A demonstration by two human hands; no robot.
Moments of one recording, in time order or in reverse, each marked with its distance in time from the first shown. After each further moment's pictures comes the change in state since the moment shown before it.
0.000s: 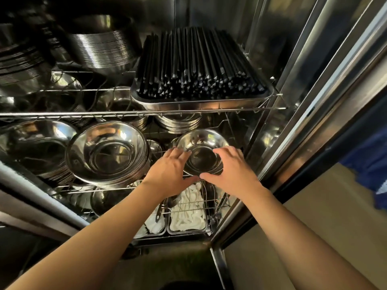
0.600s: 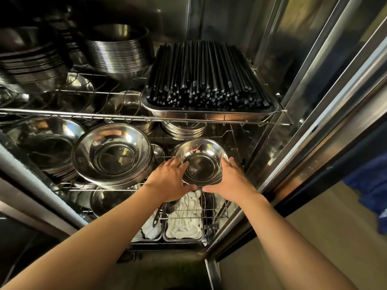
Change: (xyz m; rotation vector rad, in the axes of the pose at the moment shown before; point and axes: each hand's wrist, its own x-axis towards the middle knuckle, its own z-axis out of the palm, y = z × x) left_hand 0.009 -0.013 0.020 0.087 -0.157 -0.099; right_hand 0.022 0.012 0.015 0.054 -0.207 0.208
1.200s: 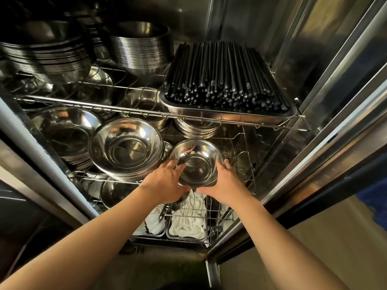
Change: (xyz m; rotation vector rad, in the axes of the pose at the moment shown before) left_hand -0.031 -0.018 0.000 -0.104 0.005 -0.100; right_hand -0.001 -0.027 0.020 -0.023 -0.039 -0.111
